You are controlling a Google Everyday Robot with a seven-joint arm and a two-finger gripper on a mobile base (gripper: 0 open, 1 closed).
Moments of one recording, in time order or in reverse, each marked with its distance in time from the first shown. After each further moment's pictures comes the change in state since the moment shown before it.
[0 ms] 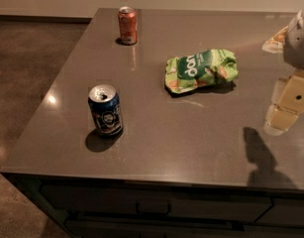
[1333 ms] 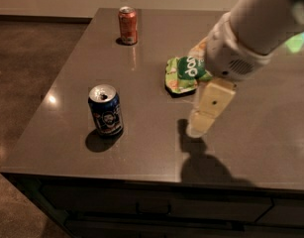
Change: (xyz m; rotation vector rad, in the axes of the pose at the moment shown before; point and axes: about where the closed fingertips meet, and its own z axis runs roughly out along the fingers) arm -0.123 0.025 0.044 -0.074 -0.230 -0.125
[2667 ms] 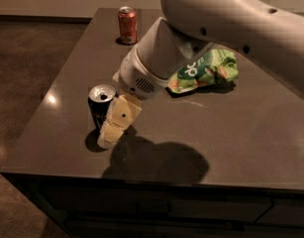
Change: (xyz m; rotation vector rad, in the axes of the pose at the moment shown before) arm -0.134 0.029 0.105 -0.224 -0.275 0.021
